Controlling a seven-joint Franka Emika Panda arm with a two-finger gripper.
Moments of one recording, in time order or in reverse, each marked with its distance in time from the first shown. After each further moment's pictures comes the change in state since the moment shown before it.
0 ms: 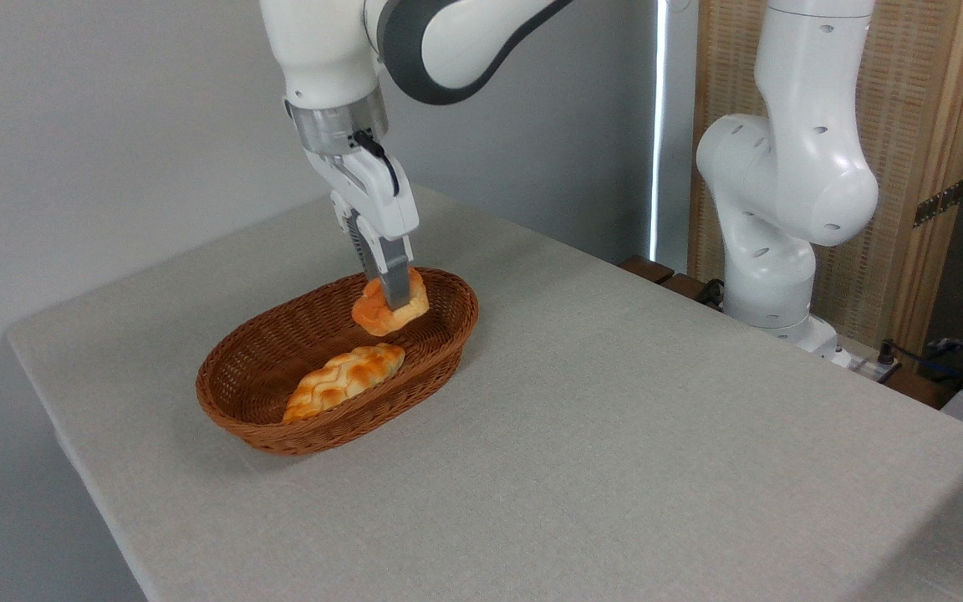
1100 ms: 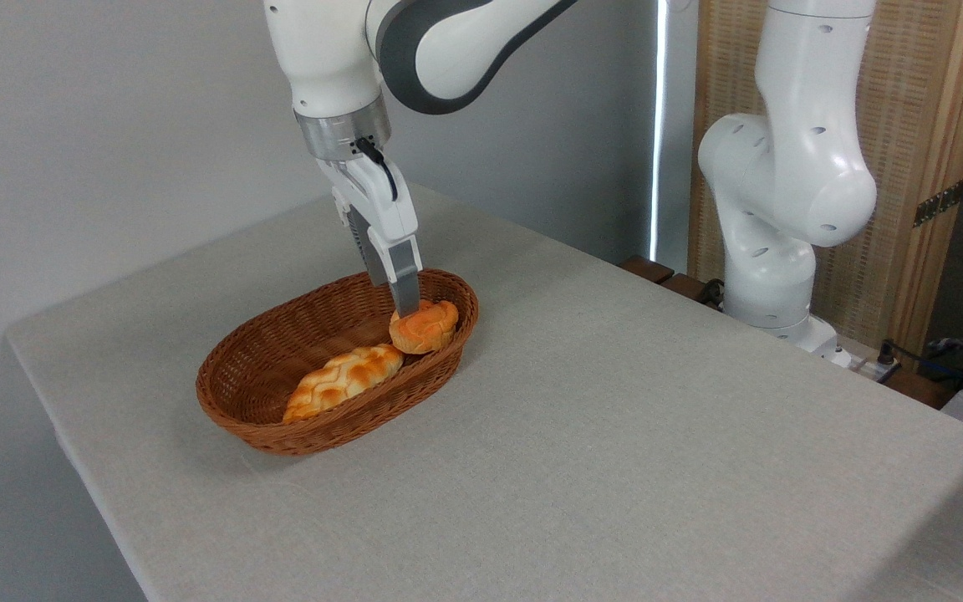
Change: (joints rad) arm -0.033 -0.003 -0.009 -0.028 0.000 0.028 0.000
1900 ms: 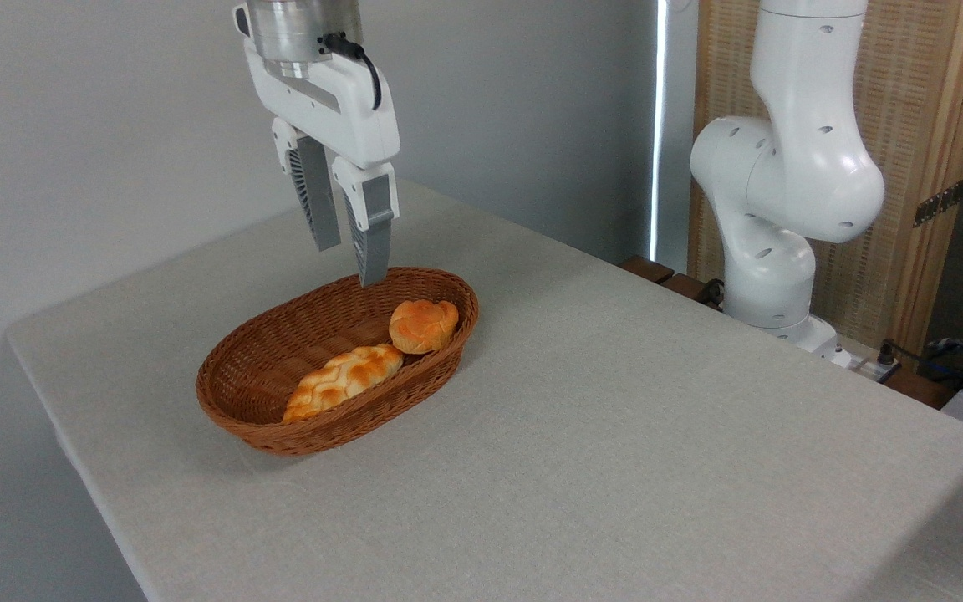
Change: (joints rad) arm 0.179 0.056 0.011 0.351 0.060 -0.195 0.000
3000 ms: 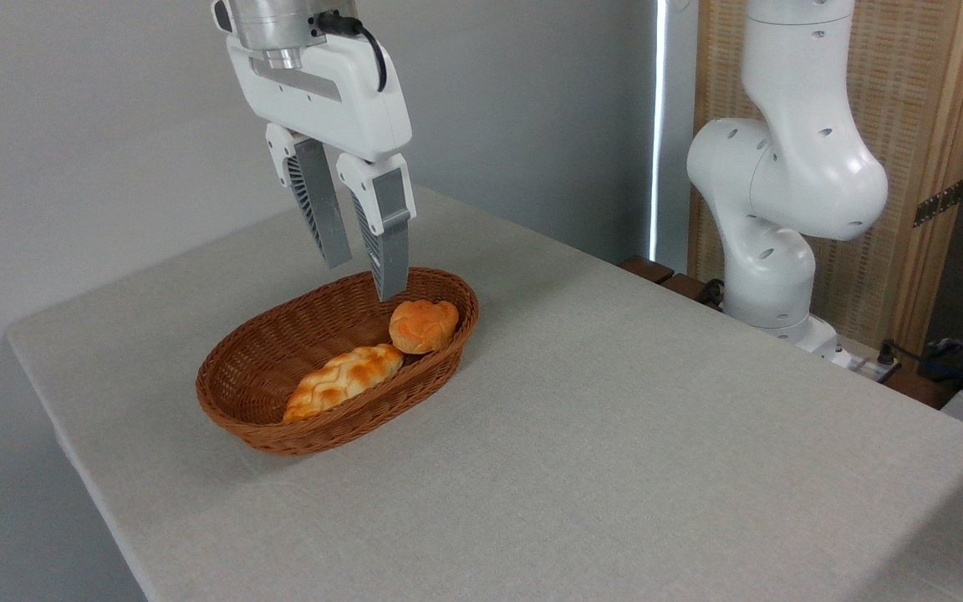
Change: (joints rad) arm 0.082 0.085 0.010 0.170 0.072 -0.137 0.045
